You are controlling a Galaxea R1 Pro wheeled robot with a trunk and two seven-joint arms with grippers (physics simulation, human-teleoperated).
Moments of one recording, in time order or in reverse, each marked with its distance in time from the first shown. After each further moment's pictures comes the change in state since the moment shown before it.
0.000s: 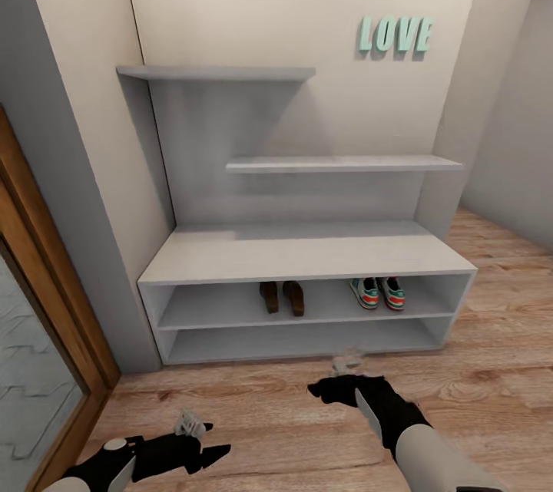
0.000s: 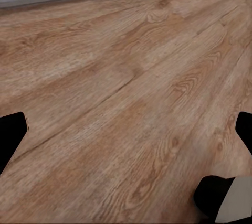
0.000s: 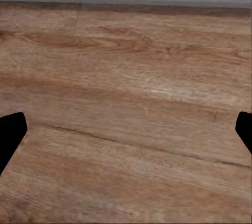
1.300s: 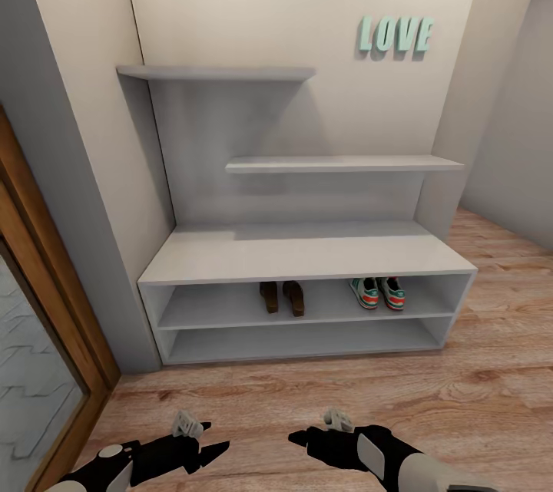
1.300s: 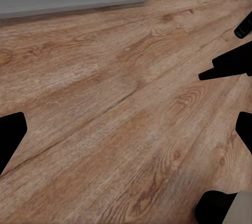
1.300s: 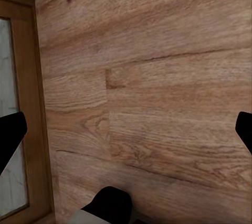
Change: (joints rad) left arm 0.000 0.003 -0.001 0.037 0.065 -0.047 0.003; right arm 0.004 -0.001 -0.009 0.353 -0.346 -0.005 0.187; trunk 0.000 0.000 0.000
